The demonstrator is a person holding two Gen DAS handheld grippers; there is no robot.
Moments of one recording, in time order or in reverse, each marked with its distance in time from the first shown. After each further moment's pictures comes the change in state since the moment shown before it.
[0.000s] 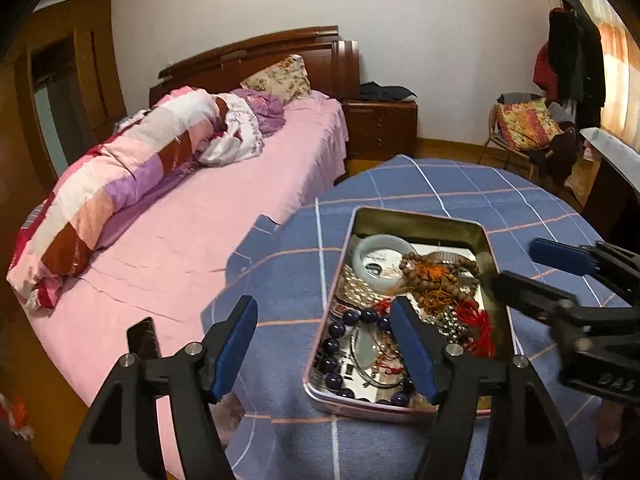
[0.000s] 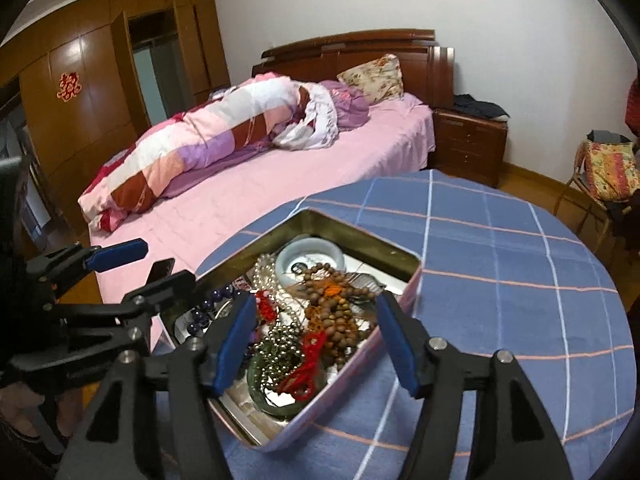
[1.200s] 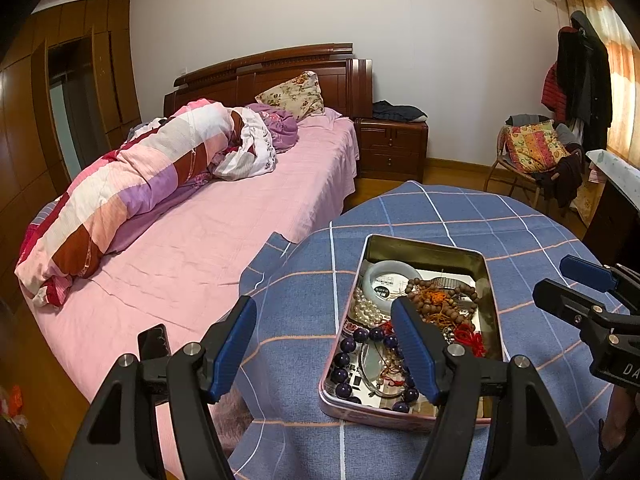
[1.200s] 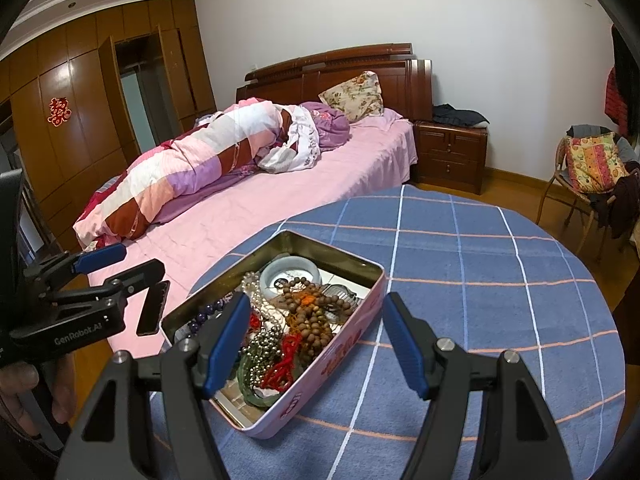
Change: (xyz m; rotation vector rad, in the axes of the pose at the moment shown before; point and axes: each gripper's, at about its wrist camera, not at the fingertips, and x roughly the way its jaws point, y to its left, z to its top) left arm -0.024 0.008 0.009 -0.038 -0.054 0.021; right arm -0.027 -0.014 -0.002 0.050 -0.067 -0.035
